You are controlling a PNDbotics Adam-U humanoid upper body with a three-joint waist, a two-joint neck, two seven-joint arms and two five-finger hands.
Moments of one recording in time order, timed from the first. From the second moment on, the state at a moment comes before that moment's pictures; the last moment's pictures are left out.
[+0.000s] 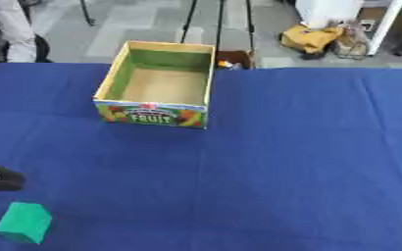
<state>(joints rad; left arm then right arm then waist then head) 0.04 1.03 0.09 -1.87 -0.60 -0.55 -0.46 -0.55 -0.14 -0.17 -1.98 -0.06 -0.44 0.26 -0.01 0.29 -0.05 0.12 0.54</state>
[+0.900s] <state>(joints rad) 0.00 1.04 0.04 -1.81 -0.58 -0.56 -0.54 -0.55 -0.14 -0.17 -1.98 -0.06 -0.43 0.26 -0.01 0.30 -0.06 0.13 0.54</state>
